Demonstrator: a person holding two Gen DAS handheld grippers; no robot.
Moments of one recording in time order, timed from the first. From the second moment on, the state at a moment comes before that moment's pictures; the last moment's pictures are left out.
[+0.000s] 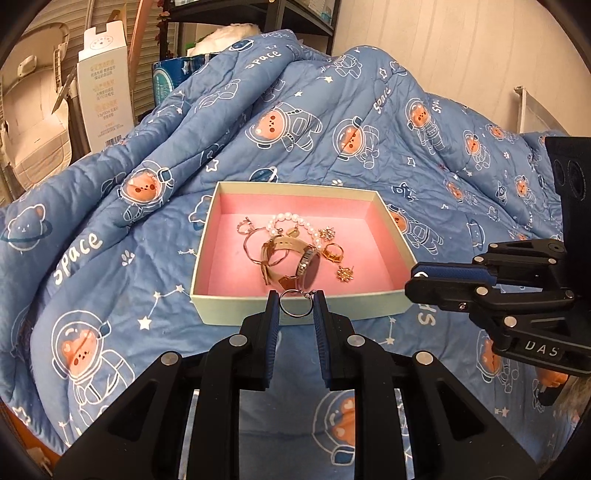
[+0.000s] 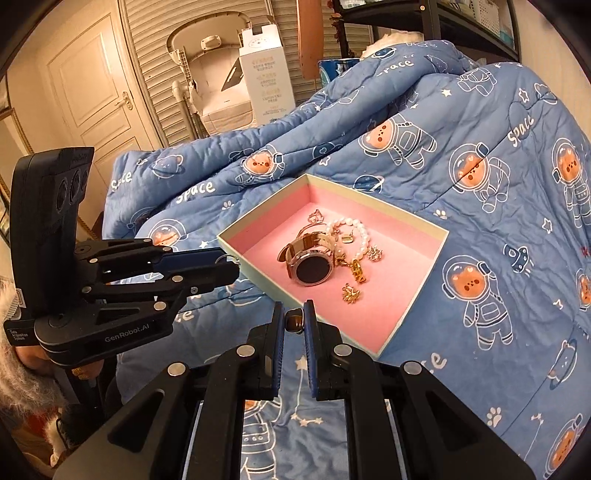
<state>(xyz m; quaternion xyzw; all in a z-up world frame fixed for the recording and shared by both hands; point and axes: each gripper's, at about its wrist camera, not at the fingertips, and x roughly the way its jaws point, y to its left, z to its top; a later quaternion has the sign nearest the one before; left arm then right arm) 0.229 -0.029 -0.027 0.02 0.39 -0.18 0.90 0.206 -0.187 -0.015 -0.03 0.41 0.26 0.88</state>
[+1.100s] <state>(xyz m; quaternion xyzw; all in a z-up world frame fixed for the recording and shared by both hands) 0.321 -0.035 -0.064 0.07 0.48 -0.15 0.86 0.320 -0.166 -0.058 -0.13 0.50 0.16 0.84</state>
